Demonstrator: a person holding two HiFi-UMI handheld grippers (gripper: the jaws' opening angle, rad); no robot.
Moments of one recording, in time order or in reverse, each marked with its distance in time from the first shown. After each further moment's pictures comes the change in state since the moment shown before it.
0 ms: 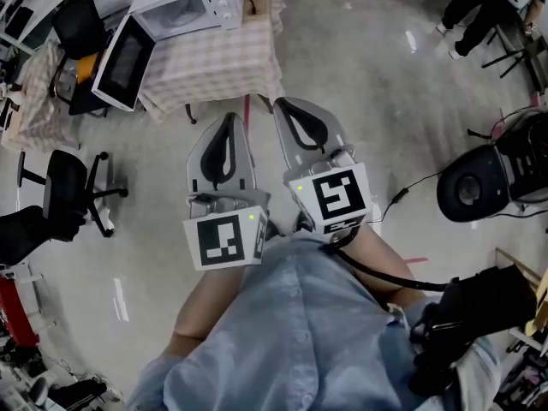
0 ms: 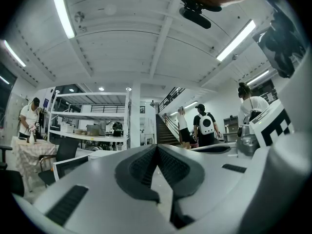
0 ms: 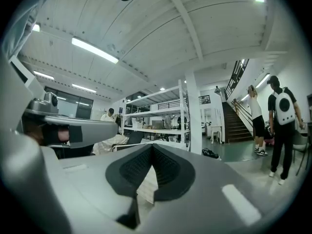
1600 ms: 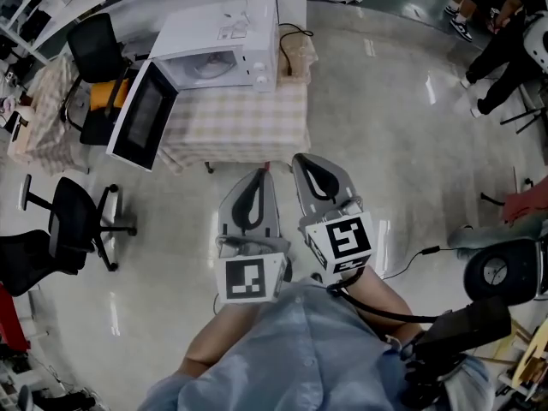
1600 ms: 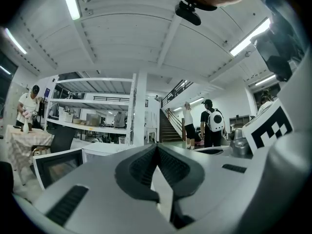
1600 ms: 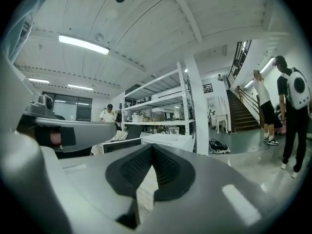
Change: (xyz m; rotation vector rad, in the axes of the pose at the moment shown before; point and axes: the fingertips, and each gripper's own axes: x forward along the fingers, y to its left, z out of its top) left arm 0.164 0.090 -0.054 -0.058 0.077 -0.005; right arm 0.191 -0.065 -0.041 0.071 0.080 0.040
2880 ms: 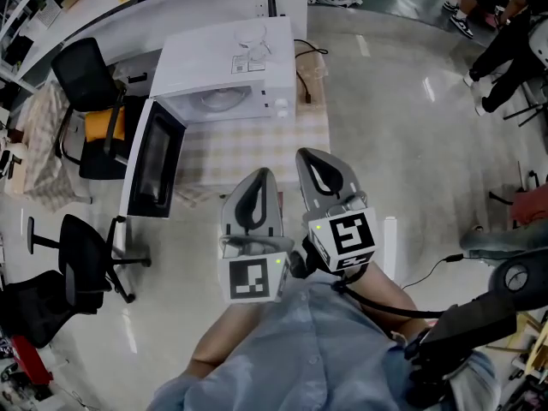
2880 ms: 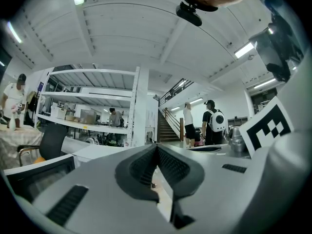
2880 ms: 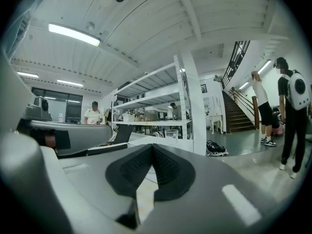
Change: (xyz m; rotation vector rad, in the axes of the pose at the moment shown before) left arm 0.123 0.123 0.005 -0.024 0.006 -0.064; right arm 0.168 -0.030 0.020 -0.016 -0.001 -0.093
